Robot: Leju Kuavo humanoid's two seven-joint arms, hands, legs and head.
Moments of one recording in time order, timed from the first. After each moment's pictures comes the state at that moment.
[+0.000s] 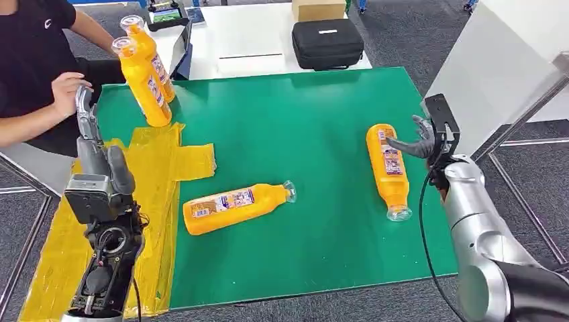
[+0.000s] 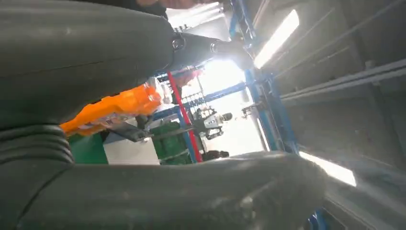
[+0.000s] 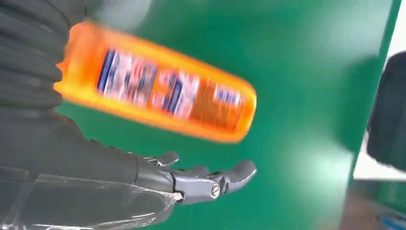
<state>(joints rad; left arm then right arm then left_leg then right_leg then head) -0.27 -0.02 -0.16 -1.55 -0.26 0.46 -0.53 -0.85 -0.14 -0.09 -0.42 0.26 0.00 0.00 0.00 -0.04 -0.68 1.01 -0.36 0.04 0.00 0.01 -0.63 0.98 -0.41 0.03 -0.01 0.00</state>
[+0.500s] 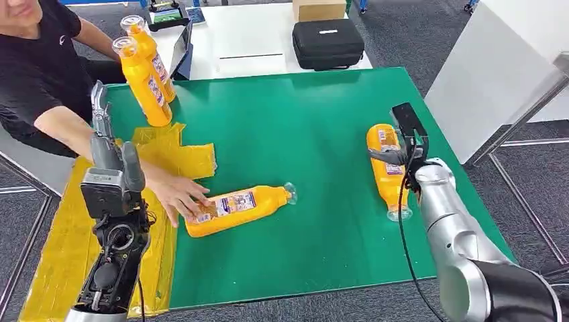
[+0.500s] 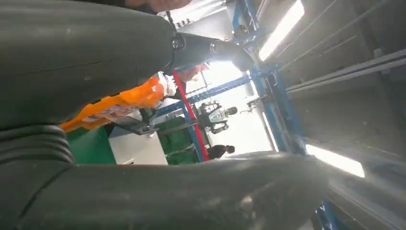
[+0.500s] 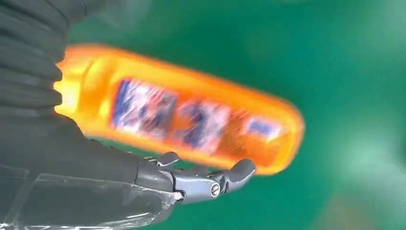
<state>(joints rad) -0.28 -0.03 -0.17 -1.52 -0.29 0.46 -0.51 -0.85 -0.06 -0.07 -0.40 0.47 -0.16 0.18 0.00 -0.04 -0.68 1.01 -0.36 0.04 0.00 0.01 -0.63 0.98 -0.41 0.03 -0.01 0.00</state>
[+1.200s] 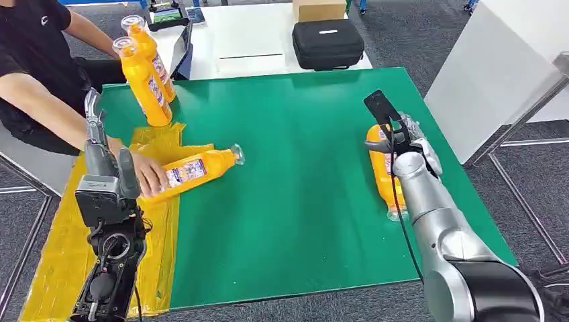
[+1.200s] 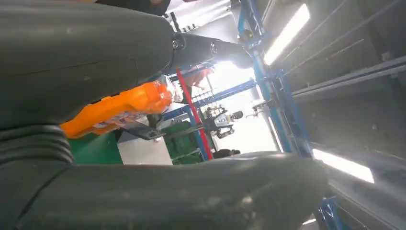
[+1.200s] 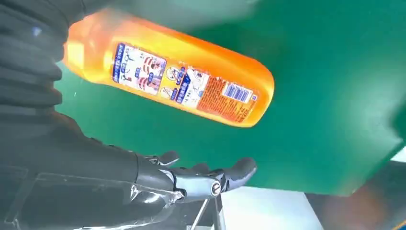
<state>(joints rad) -0.23 -0.04 -0.15 -1.58 -0.32 0.46 -0.48 -0.85 0.00 0.02 -0.57 0.78 -0.22 0.34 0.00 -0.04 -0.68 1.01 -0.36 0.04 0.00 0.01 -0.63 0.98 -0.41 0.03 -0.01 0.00</state>
